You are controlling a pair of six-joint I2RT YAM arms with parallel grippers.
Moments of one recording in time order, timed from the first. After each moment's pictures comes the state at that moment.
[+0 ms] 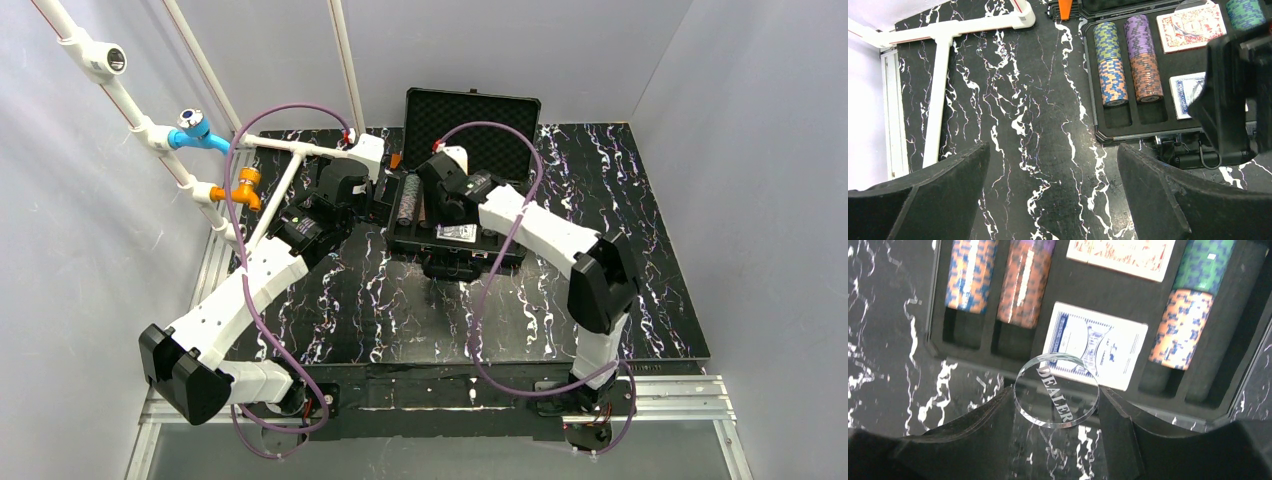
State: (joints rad) left arm -0.63 1.26 1.25 -0.53 -0.44 -0.01; right arm 0.83 1.82 1.60 -0.77 0.38 0.57
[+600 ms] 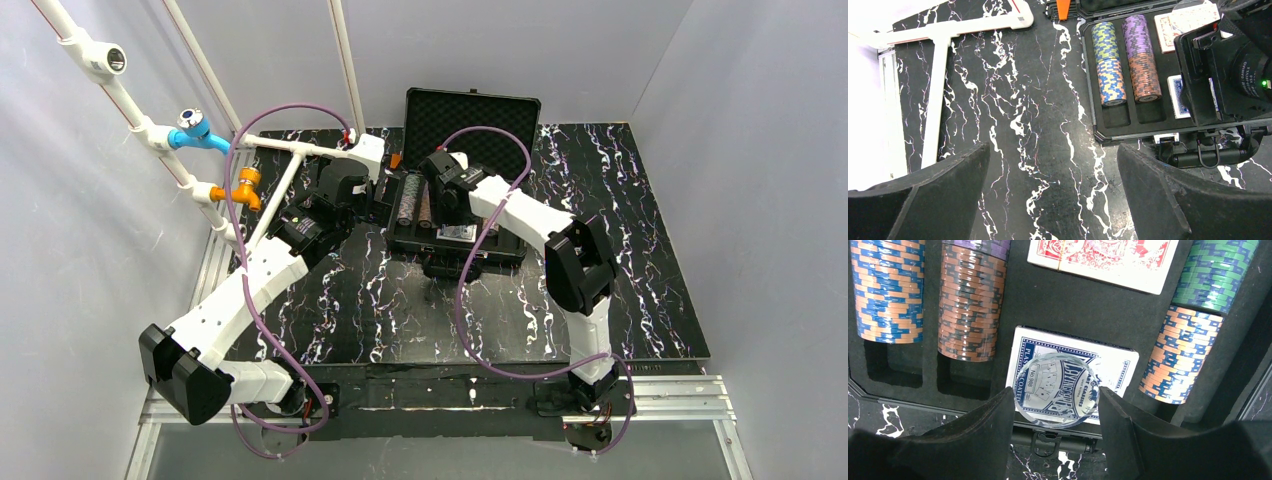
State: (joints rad) left arm -0.63 1.26 1.25 -0.53 -0.43 -0.01; right arm 0.72 2.02 1.72 -0.82 0.33 0.51
